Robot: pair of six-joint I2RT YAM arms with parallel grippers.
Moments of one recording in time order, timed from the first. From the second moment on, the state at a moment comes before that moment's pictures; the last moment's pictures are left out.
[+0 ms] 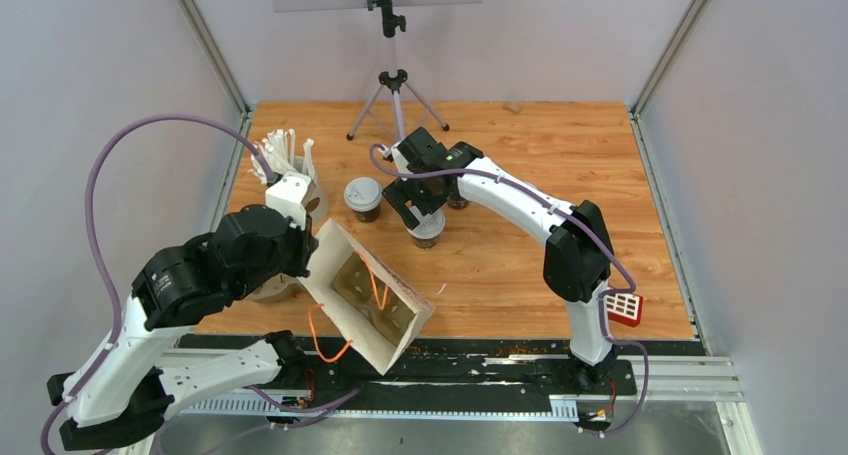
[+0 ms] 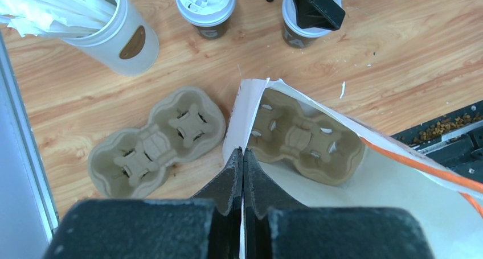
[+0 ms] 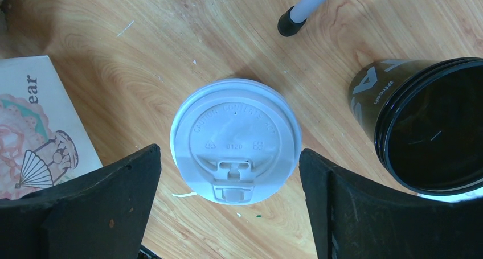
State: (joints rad) left arm -0.92 0.80 1.39 -1.25 -0.42 -0.36; right arm 0.79 2.01 1.84 -0.88 -0.02 0.00
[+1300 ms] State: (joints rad) left arm -0.92 0.84 1.39 -1.21 -0.39 -0.40; right arm 0.79 2.02 1.81 -0.88 -0.02 0.00
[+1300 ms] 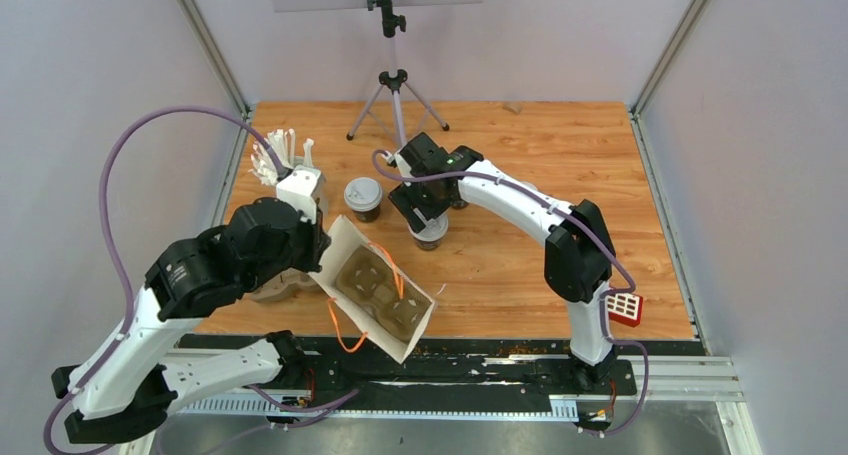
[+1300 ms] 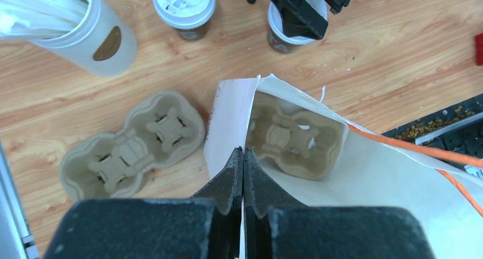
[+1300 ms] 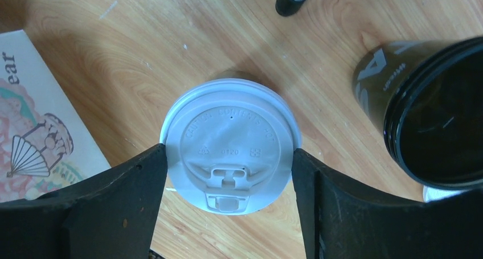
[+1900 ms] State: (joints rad) left arm -0.92 0.97 1.39 -1.07 -0.37 -0.57; right arm 0.65 1.75 1.50 -0.92 0.02 0.01
